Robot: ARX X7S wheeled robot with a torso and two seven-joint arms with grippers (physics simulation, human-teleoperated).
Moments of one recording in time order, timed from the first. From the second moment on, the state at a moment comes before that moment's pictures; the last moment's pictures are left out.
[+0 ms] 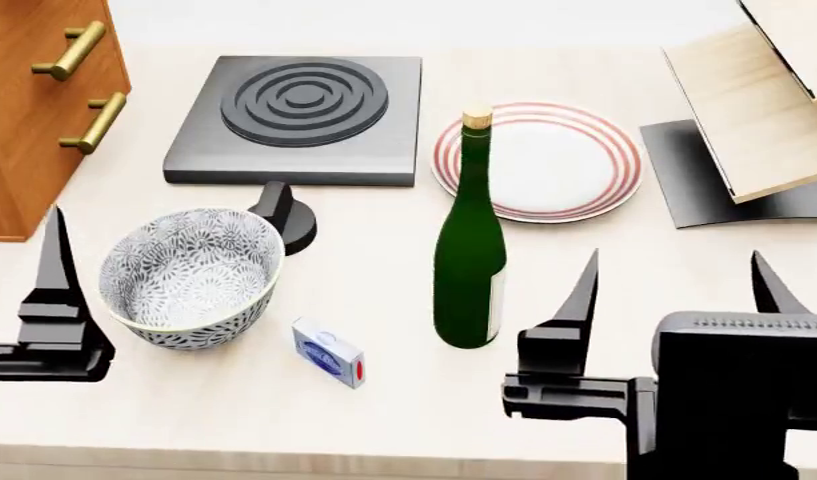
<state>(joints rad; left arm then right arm) -0.30 -0.18 0.02 0.66 -0.09 -0.58 -0.13 0.36 0.21 0.00 -0.85 0.09 1.05 0.16</state>
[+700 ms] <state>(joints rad) -0.34 -0.19 0.02 0.77 -0.13 -0.67 -0.16 0.53 0.25 0.01 -1.01 0.12 1.24 0.18</state>
